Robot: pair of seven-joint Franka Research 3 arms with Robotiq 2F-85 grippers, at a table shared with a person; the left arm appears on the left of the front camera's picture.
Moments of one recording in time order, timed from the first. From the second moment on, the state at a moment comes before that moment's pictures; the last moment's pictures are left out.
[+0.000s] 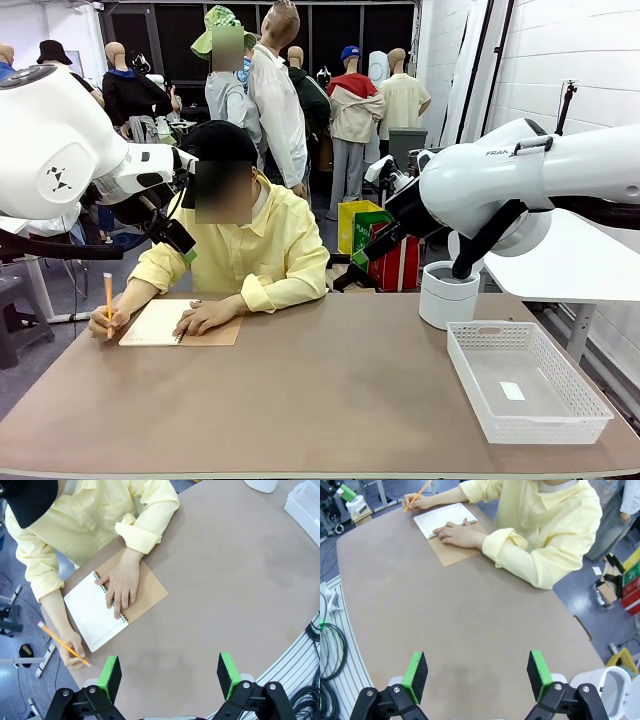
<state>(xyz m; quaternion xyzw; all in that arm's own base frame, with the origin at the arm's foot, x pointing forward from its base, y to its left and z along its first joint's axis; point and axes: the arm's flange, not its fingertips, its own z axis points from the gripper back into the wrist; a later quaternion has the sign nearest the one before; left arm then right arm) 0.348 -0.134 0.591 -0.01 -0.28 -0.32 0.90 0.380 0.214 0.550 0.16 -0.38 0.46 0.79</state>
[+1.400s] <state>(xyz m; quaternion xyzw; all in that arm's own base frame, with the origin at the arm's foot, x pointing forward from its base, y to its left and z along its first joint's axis) 0.348 -0.134 0.591 -0.01 -0.28 -0.32 0.90 0.380 0.214 0.550 0.16 -0.38 0.46 0.79</state>
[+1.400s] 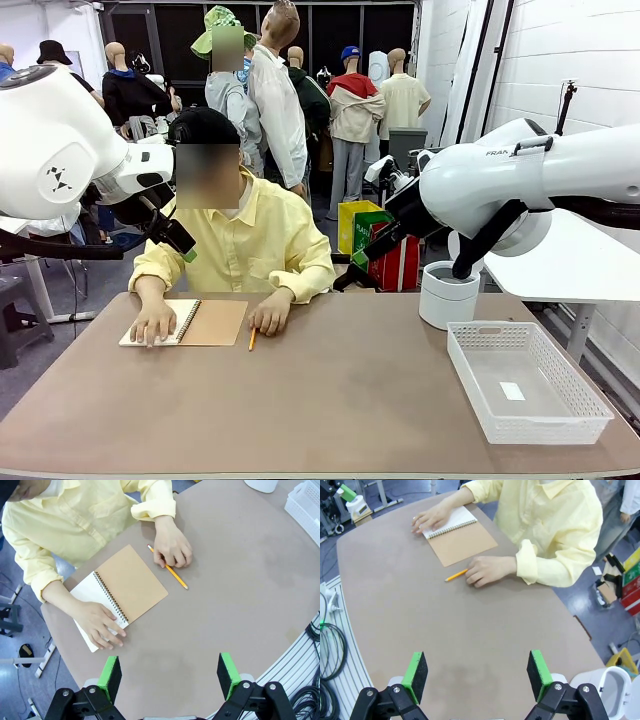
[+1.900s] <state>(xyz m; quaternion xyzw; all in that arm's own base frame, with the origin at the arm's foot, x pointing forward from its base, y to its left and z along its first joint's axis) 0.348 -0.134 0.591 -0.01 -0.28 -0.32 0.90 0.380 0.214 0.550 0.16 -0.38 0.46 0.79</state>
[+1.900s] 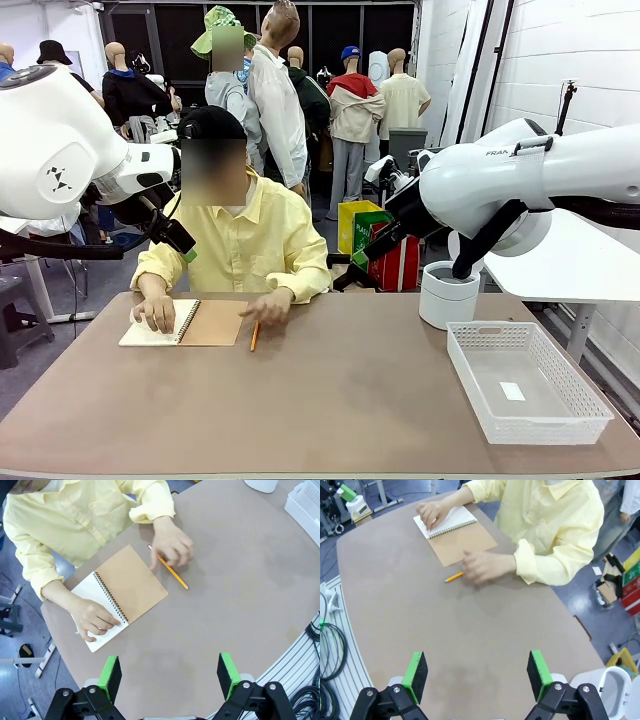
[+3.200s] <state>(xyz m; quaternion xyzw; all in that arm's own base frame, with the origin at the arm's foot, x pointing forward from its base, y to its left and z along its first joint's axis) 0.348 -0.134 0.591 -0.01 -0.28 -0.32 0.90 0.380 0.214 0.550 0.16 -0.38 0.46 0.79</state>
